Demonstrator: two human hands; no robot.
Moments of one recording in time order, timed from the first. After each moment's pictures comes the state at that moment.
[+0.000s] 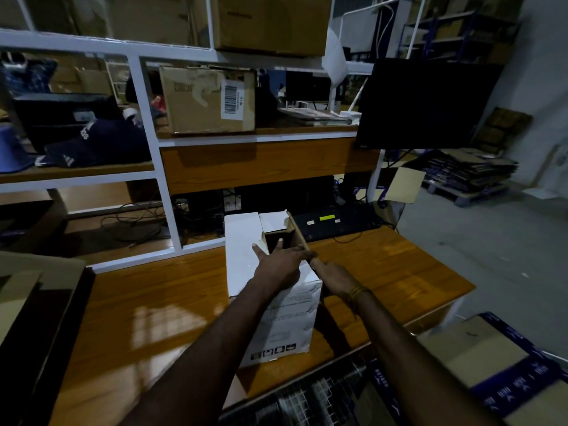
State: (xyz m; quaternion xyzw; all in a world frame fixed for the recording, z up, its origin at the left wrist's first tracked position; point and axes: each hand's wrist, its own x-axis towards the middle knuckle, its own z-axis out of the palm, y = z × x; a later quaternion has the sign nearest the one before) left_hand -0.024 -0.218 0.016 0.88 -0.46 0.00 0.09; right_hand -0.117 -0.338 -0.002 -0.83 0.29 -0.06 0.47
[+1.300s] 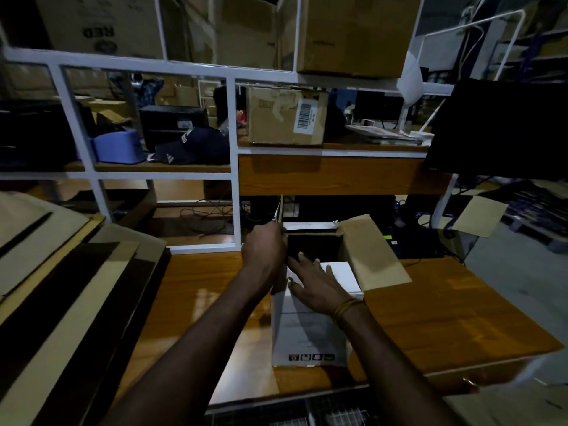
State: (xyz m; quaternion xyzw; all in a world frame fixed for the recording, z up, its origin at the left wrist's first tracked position) left_hand -0.014 -0.099 0.079 0.93 -0.19 0.16 0.28; right_hand -0.081 -0.222 0.023 -0.99 0.01 0.01 0.14
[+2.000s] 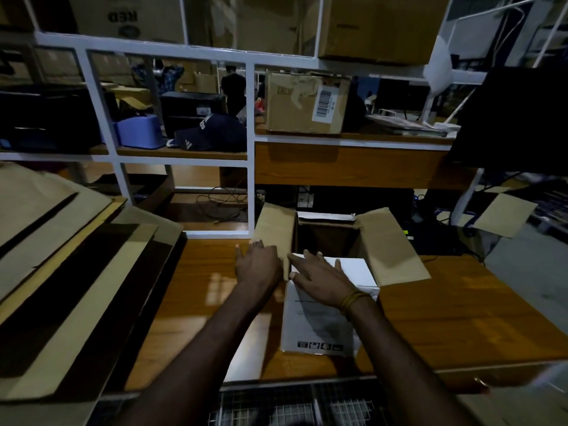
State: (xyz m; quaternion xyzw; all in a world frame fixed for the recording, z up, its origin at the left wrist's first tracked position) left_hand -0.025 -0.068 0.027 0.99 -0.14 0.04 0.08; right_hand -0.078 -0.213 0.020 -0.99 -0.01 0.05 0.11
